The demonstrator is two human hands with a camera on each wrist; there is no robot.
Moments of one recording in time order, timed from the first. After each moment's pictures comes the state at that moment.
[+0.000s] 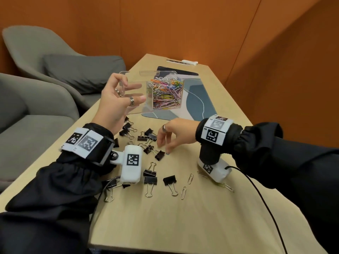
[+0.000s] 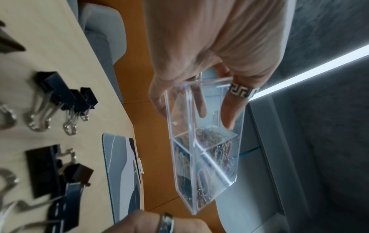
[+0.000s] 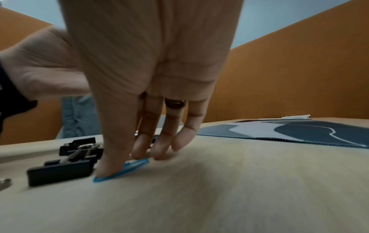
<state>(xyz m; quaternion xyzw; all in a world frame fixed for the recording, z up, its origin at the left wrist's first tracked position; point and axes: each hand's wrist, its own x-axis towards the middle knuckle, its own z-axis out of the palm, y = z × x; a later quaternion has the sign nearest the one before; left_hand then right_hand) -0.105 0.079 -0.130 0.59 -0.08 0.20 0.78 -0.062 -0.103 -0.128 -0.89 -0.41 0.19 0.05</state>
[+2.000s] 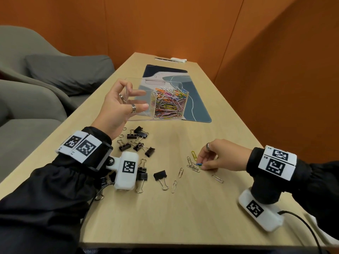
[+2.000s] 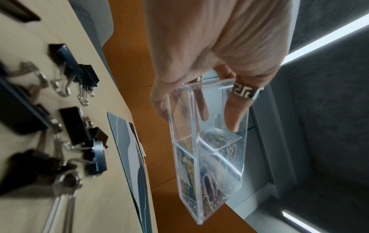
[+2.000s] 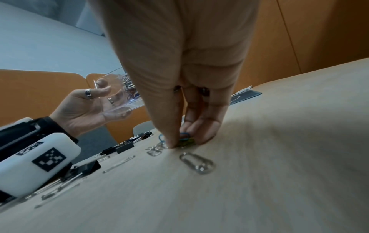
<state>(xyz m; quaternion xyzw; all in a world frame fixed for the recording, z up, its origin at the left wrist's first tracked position) -0.108 0.056 -0.138 0.62 -0.13 0.13 0.77 -0.135 -0.218 -0.141 -0.94 -0.19 0.21 0.20</state>
